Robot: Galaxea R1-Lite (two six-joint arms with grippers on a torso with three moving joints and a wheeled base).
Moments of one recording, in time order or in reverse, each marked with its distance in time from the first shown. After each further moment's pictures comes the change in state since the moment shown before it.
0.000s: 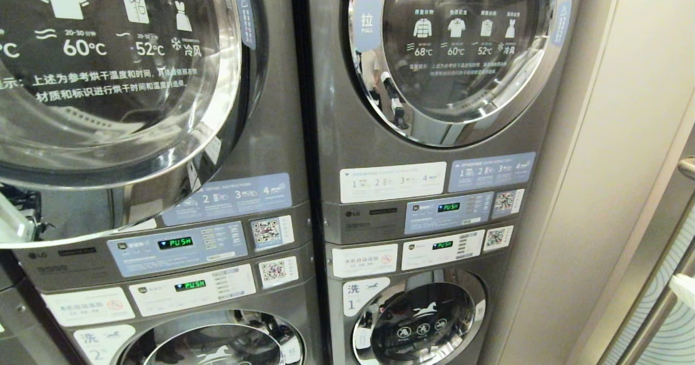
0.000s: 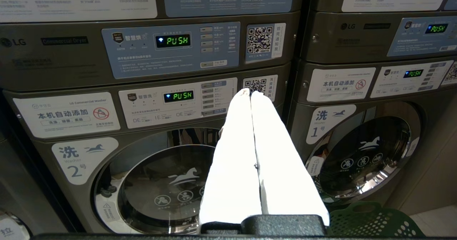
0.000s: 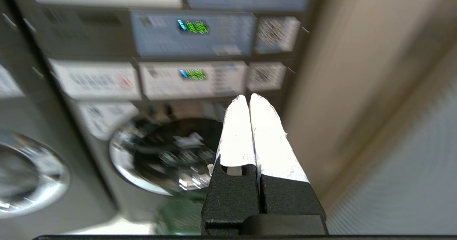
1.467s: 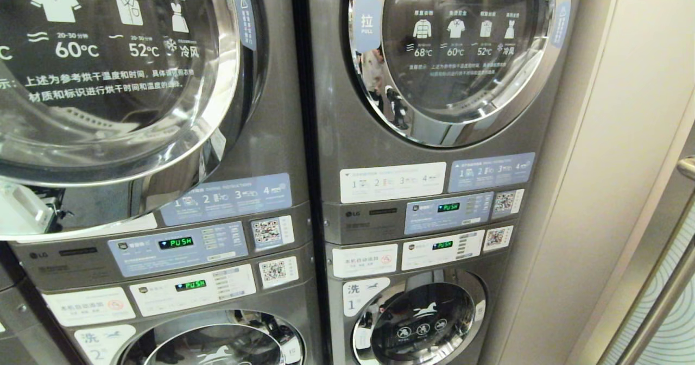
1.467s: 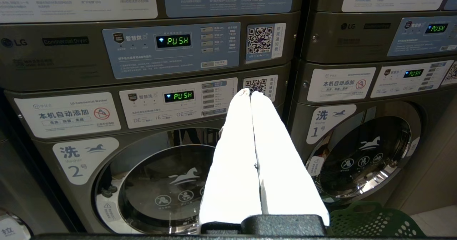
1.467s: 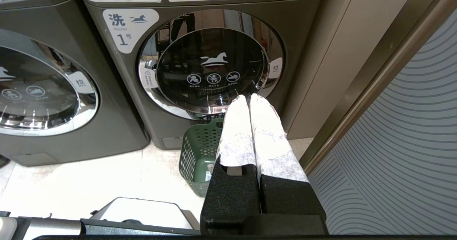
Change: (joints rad) left arm 0.000 0.000 0.000 0.001 0.000 0.002; right arm 0.217 -0.509 0.097 0.616 -0.127 0.137
